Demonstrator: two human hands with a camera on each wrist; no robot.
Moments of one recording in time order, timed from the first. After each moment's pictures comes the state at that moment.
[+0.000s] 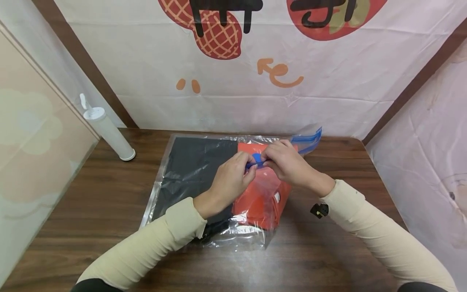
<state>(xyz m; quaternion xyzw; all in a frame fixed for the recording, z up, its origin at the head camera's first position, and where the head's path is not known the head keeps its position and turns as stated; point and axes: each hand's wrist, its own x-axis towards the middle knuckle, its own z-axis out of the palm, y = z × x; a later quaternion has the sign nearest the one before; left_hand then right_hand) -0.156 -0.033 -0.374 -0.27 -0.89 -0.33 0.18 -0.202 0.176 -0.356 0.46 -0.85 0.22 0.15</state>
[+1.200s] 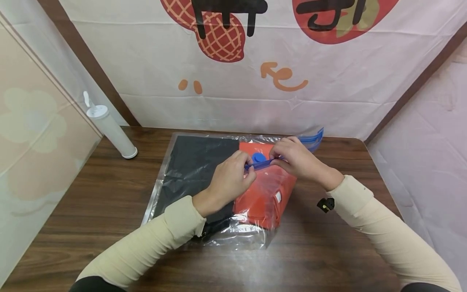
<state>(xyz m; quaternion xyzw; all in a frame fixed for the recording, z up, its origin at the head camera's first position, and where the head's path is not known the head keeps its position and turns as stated) -0.174 -0.023 -0.375 -0.21 -0.92 -0.30 0.17 -0.248 0.207 -0.353 0.47 -0.86 0.19 0.08</state>
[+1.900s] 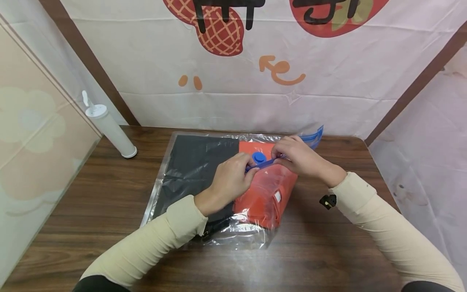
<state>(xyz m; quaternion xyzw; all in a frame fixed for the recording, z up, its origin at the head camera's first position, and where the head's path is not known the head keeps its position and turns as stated) -0.150 -0.030 -0.379 -0.23 -0.92 -0.28 0.16 -0.221 0.203 -0.359 0.46 -0.87 0.18 0.08</state>
